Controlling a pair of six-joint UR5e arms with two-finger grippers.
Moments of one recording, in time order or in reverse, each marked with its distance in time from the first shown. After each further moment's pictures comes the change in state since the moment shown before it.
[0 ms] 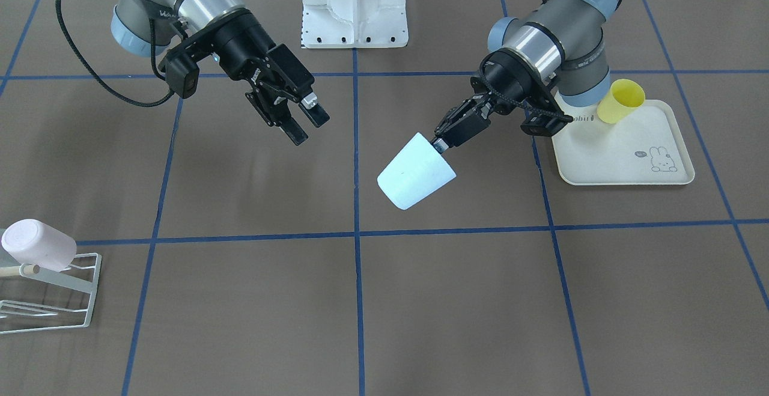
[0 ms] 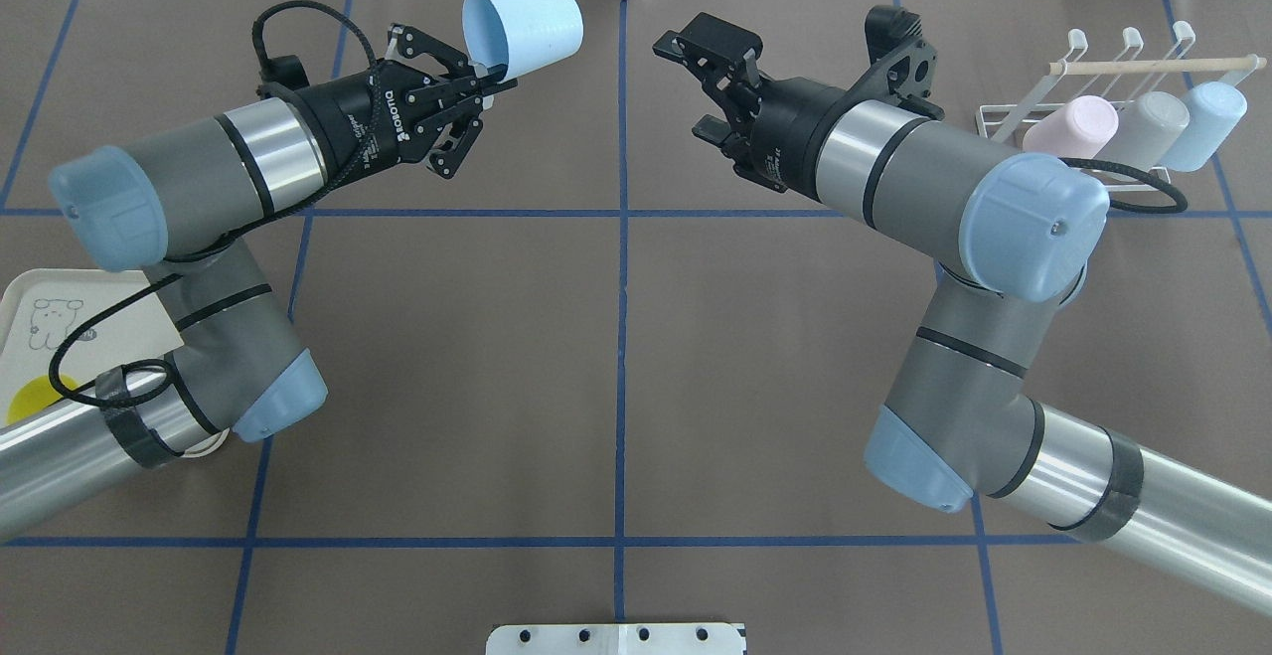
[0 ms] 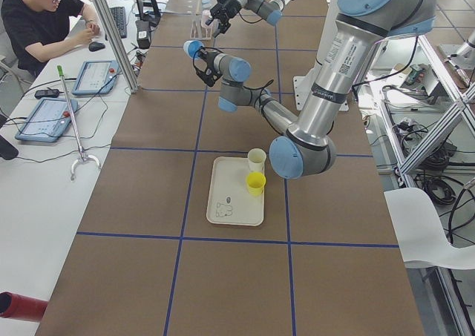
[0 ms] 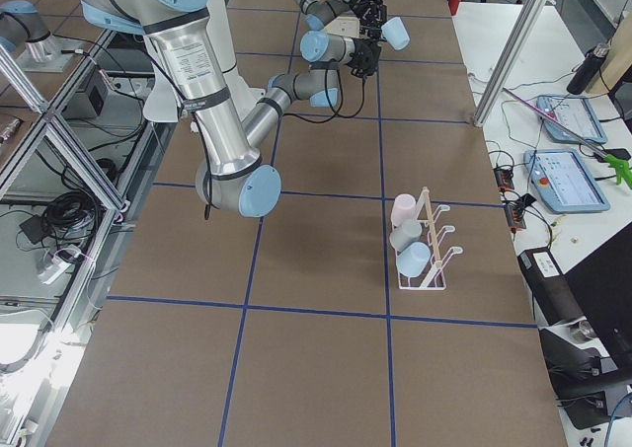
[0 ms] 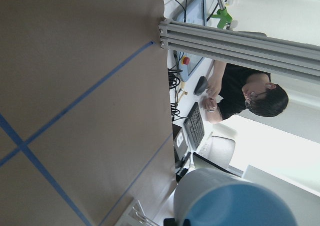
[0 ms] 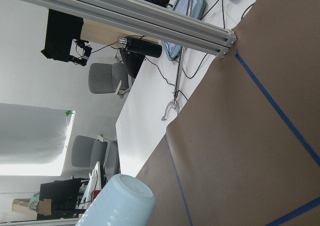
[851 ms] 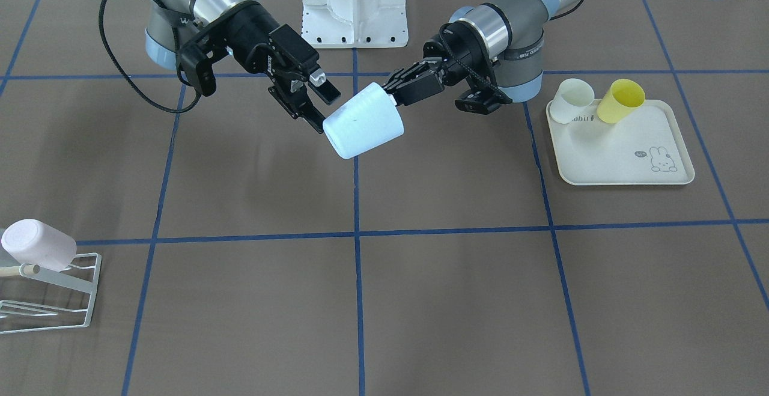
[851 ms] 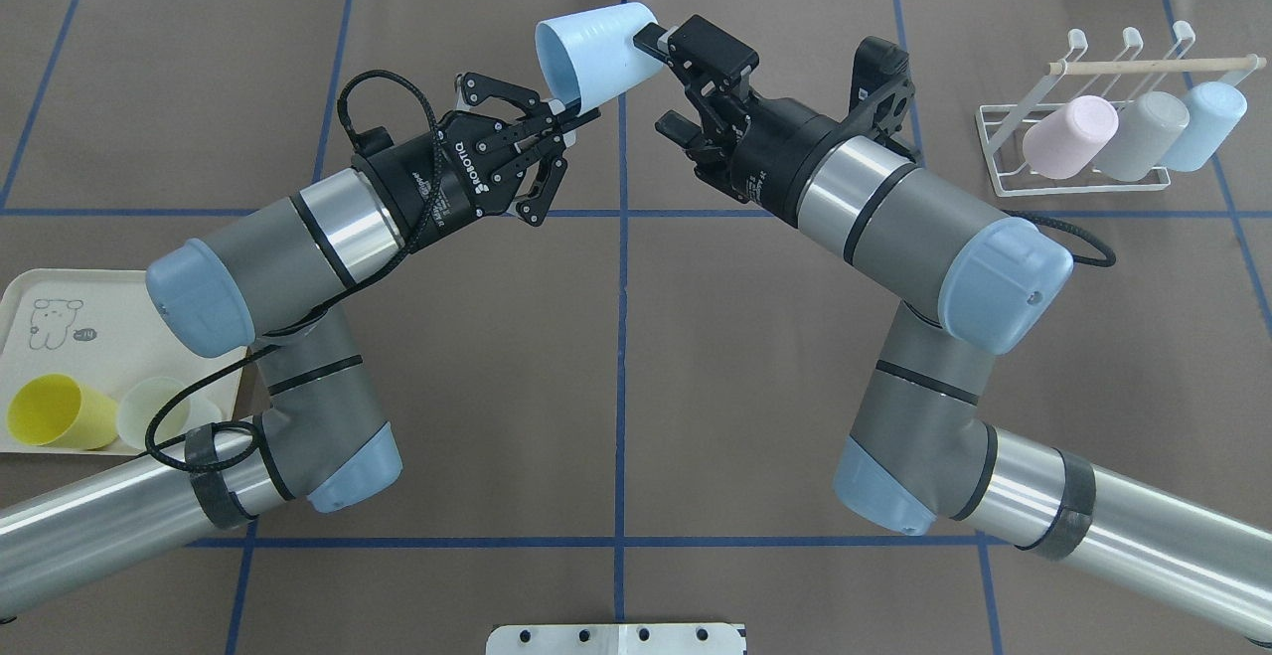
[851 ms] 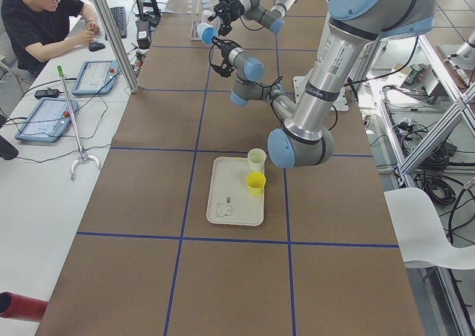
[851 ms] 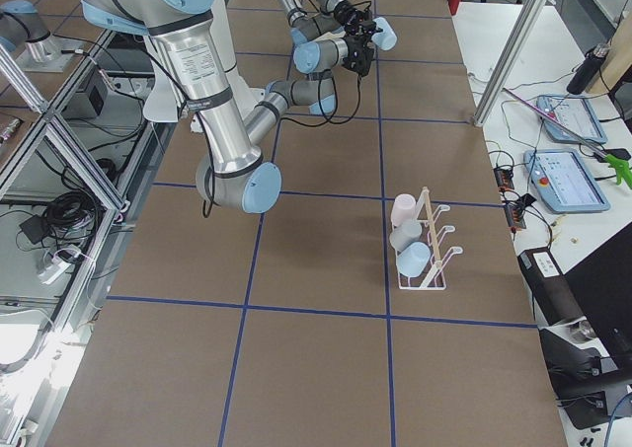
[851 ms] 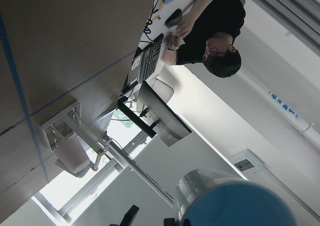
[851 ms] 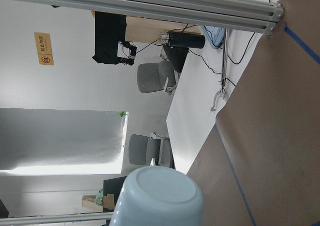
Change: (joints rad) left arm 0.129 -0.082 0.022 -0.126 0.135 -0.117; right arm -0.064 0.018 -0.093 0.279 -0.133 0.025
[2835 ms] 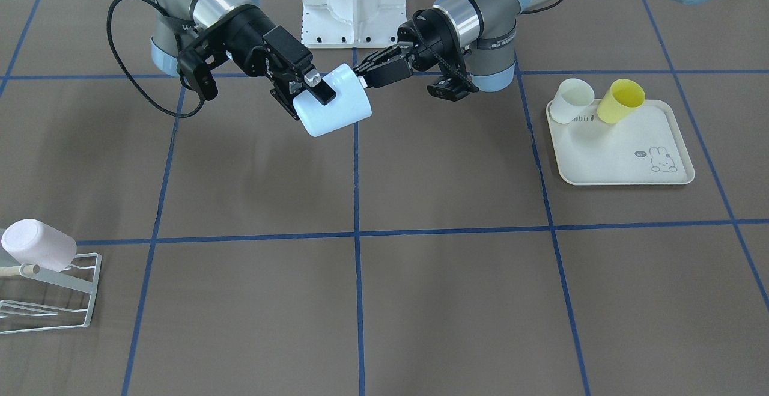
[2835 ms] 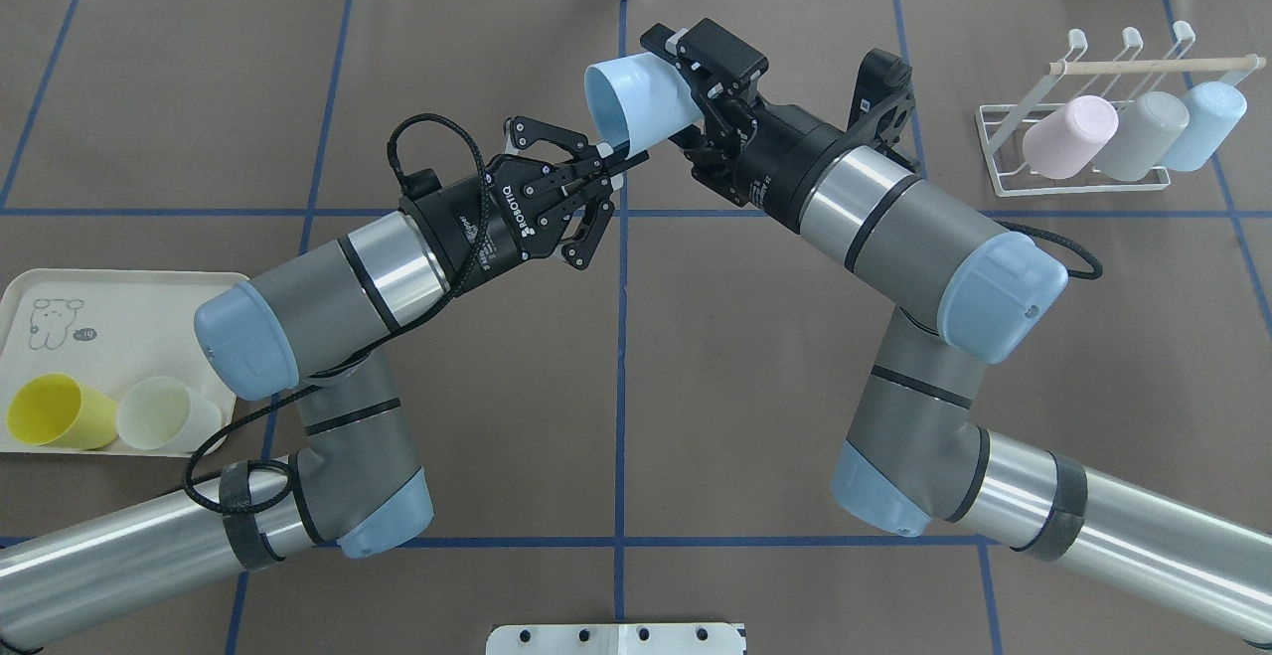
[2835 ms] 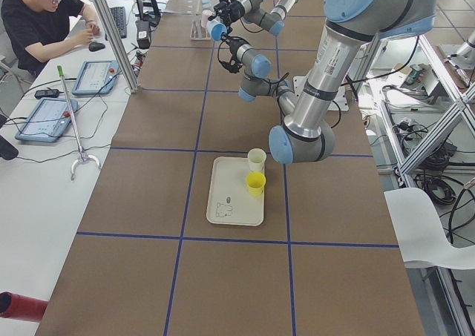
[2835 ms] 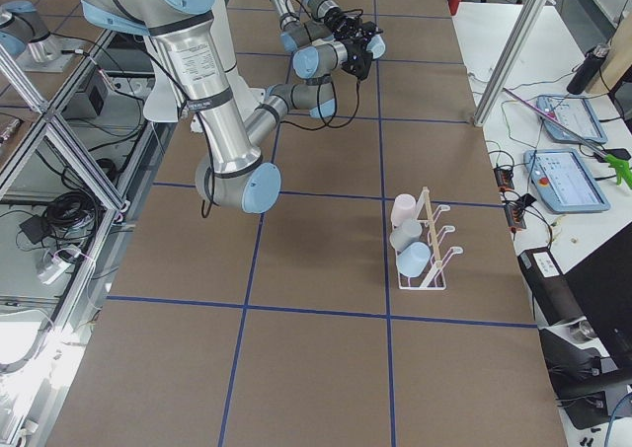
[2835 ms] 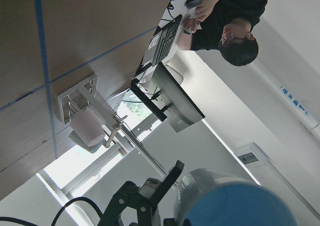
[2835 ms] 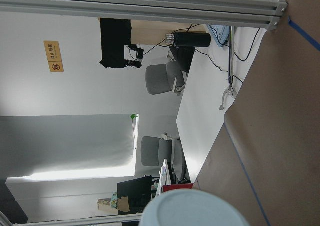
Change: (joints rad) left arm 0.072 -0.029 -0.002 0.001 0.031 -0.007; right arm -0.005 -0.001 -0.019 0.052 -0.026 0.042
